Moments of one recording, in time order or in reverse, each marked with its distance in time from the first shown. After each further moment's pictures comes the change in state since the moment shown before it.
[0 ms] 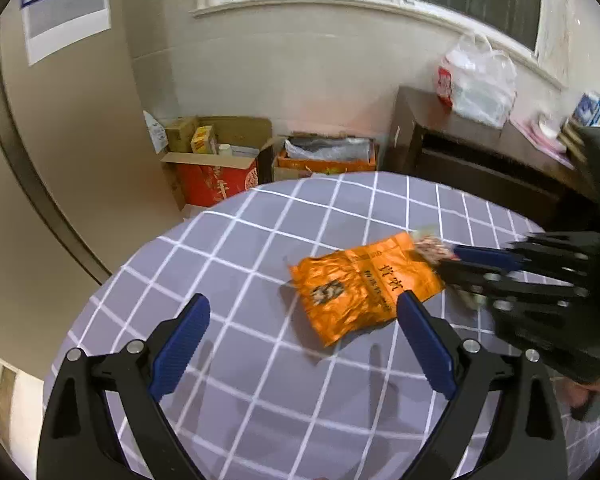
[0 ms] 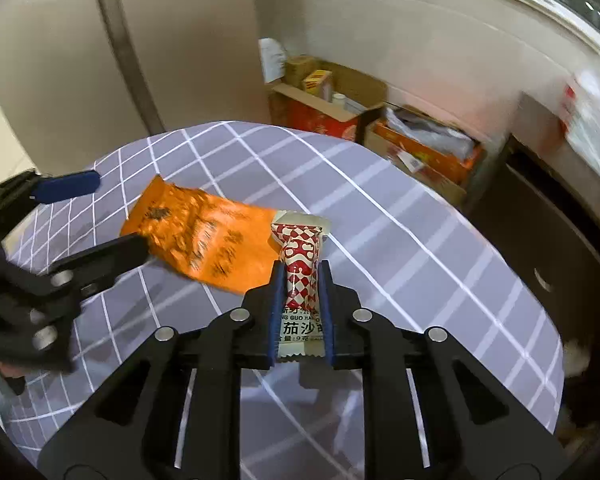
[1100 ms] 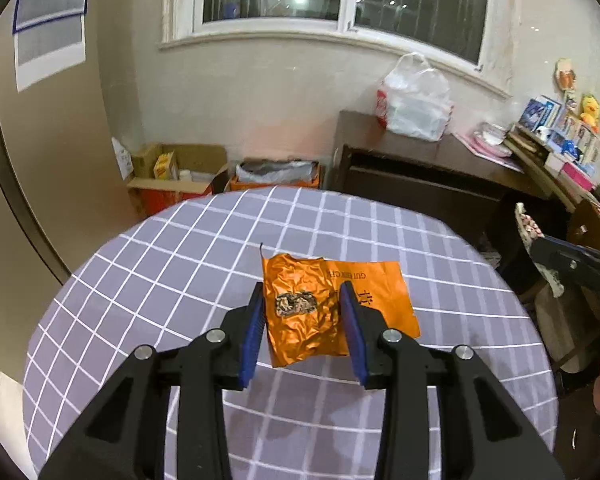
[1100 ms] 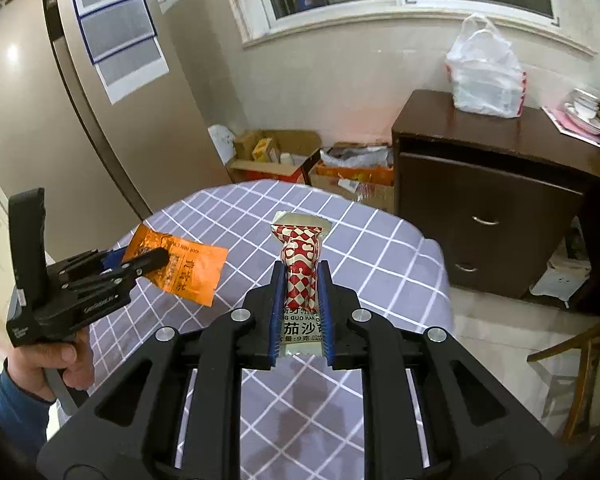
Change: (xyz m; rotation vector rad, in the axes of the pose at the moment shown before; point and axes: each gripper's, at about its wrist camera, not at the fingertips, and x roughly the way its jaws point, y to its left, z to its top) left arm -0.099 -0.067 -0.036 0.032 -0.127 -0.135; right arm -0.188 -0.045 -0.094 0.303 -0.262 -0.052
